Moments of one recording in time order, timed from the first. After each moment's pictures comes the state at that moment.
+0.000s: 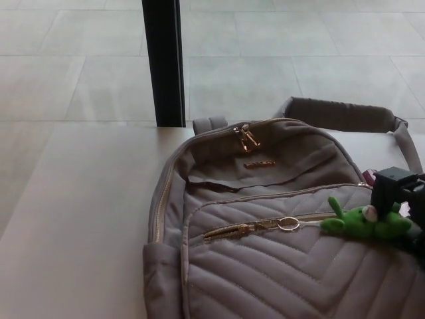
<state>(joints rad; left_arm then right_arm) 0.20 0.64 0.44 1.26 -0.16 -0.24 -0.28 -0.08 -0.68 0.03 -0.14 -0.86 -0.23 -0.12</state>
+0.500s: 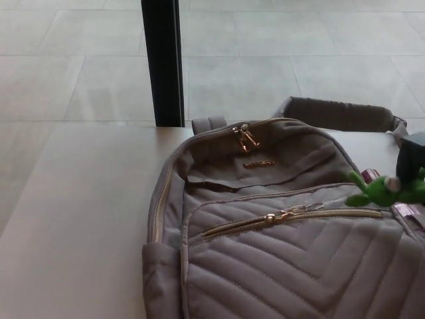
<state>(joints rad) 0.23 0.64 0.44 1.26 -0.17 -0.24 -0.28 -0.20 -0.75 -0.04 -0.08 -0.84 -0.21 -0.10</state>
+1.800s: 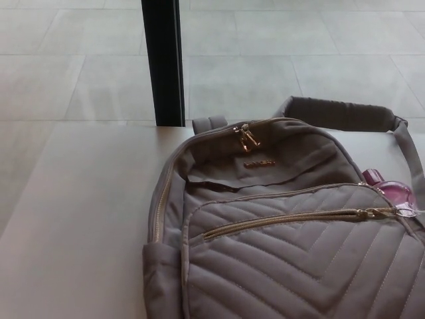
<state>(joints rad) 0.24 0.61 0.44 1.27 -0.18 -0.24 -0.29 -0.13 -0.93 -0.07 0.26 -0.78 -0.25 -0.19</state>
